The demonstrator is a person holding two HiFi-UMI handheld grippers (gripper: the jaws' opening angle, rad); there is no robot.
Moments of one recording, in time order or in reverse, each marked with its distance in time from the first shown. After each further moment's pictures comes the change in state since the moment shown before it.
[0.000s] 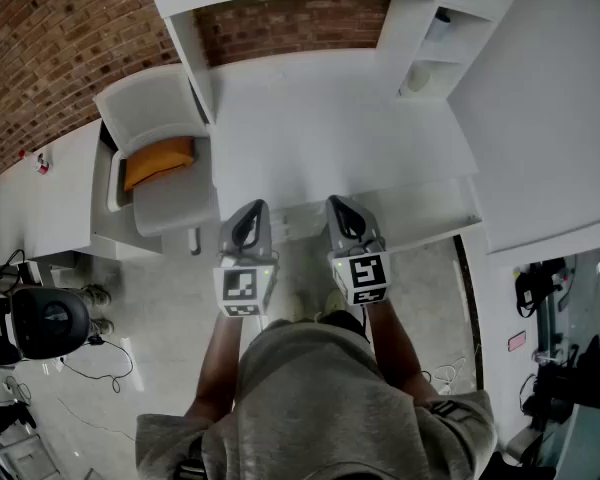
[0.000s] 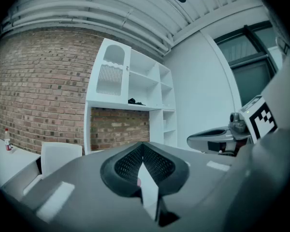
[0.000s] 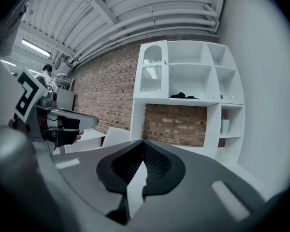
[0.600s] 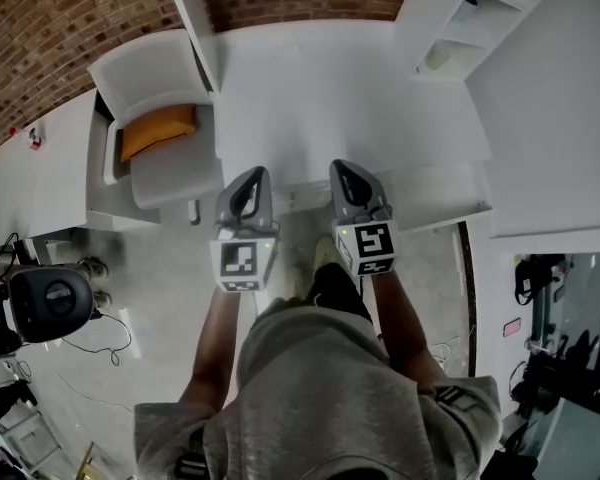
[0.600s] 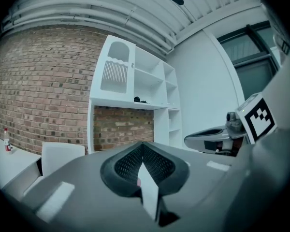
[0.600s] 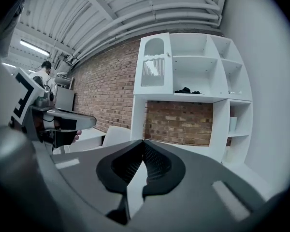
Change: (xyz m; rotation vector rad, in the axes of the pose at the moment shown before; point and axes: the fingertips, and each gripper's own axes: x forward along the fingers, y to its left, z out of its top) left arm 0.030 0.042 0.005 0.004 0.004 0.012; right arm 0.059 0.000 0.011 0.009 0.027 0.019
